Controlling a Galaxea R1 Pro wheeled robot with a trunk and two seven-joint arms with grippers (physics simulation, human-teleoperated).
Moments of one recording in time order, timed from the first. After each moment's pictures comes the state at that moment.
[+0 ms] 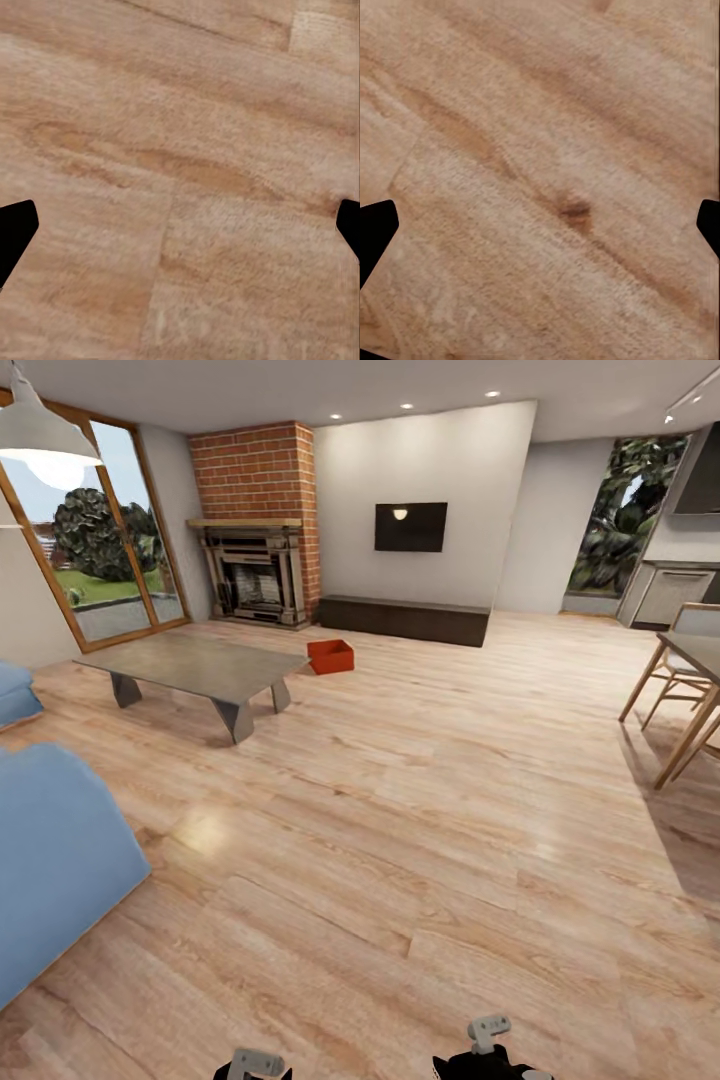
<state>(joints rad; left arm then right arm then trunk) -0.32 -0.02 -0.03 -0.24 -0.05 -0.30 -0.19 -0.48 -0.01 0.07 -0.10 0.01 -0.10 0.27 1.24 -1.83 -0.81</state>
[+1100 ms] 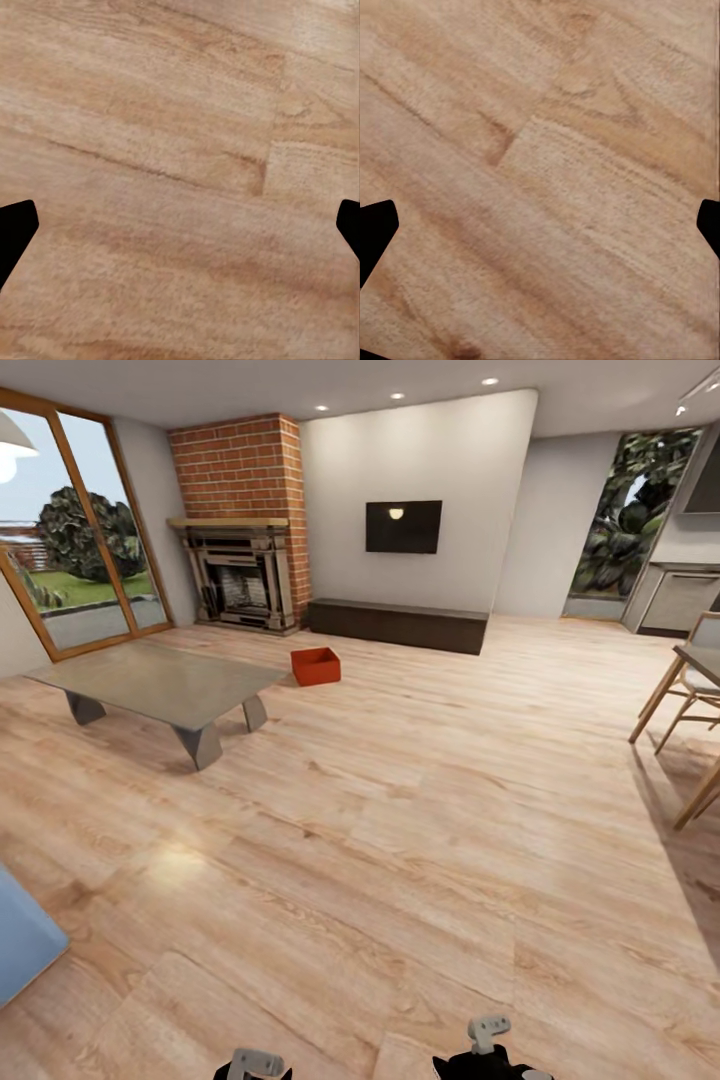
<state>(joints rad) -0.32 -0.02 -0.03 -0.24 -0.05 -0.30 -0.19 -0.48 -0.01 0.07 -0.10 0.01 -0.10 0.27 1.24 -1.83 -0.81</state>
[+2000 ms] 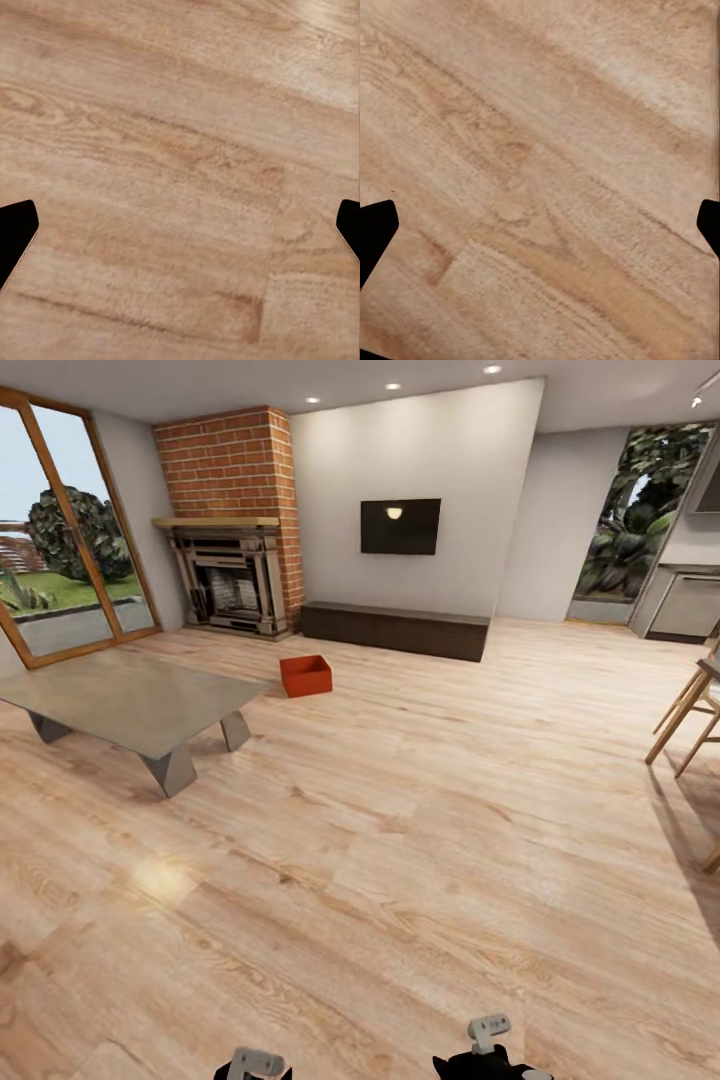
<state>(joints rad) -0.32 -0.02 -0.03 -0.24 -0.05 -0.30 -0.19 -0.48 -0.01 0.07 -0.10 0.01 -0.10 0.27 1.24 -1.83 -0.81</state>
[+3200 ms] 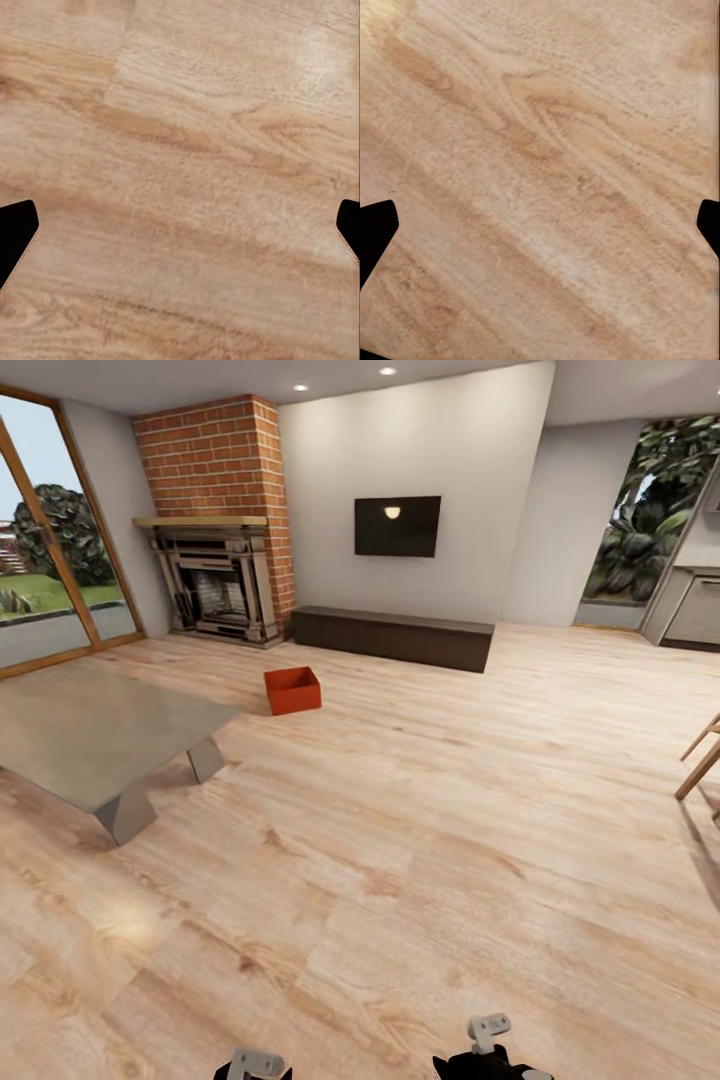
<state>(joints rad) -0.32 -0.02 -0.03 -0.24 -0.05 -0.30 -0.19 -0.48 -0.01 0.07 -0.10 0.01 -0.10 0.27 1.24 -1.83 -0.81</state>
